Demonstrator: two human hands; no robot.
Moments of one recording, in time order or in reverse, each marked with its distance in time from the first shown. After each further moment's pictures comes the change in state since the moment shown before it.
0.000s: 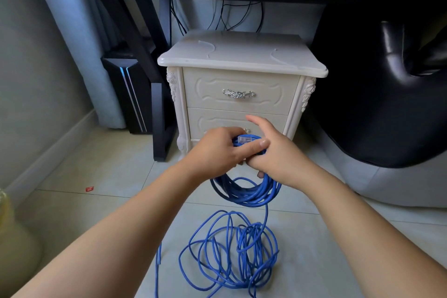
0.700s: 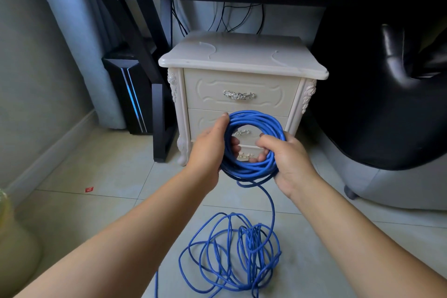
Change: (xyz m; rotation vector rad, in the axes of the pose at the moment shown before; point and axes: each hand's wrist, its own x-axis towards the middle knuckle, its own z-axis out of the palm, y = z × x) left_hand 0.002 0.008 0.010 -0.914 0.316 -0.486; right_hand 0.006 0.003 0.016 0.928 0.308 0.272
